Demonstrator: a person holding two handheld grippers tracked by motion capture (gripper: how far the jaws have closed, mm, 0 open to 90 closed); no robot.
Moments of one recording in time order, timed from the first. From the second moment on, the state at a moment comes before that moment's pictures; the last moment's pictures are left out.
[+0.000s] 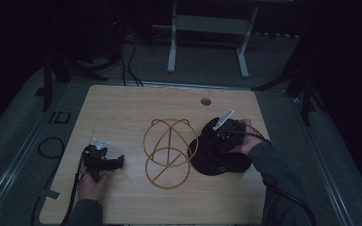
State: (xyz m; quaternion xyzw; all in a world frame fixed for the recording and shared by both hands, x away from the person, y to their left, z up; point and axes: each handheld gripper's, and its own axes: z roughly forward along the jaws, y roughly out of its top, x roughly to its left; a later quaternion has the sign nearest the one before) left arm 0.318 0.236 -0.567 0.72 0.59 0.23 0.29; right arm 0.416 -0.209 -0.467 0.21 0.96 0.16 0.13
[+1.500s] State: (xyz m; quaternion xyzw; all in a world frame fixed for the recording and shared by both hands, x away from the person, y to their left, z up) left arm 0.318 0.236 -0.567 0.72 0.59 0.23 0.28; right arm 0.426 -0.192 -0.429 0.18 0.98 0.05 0.09
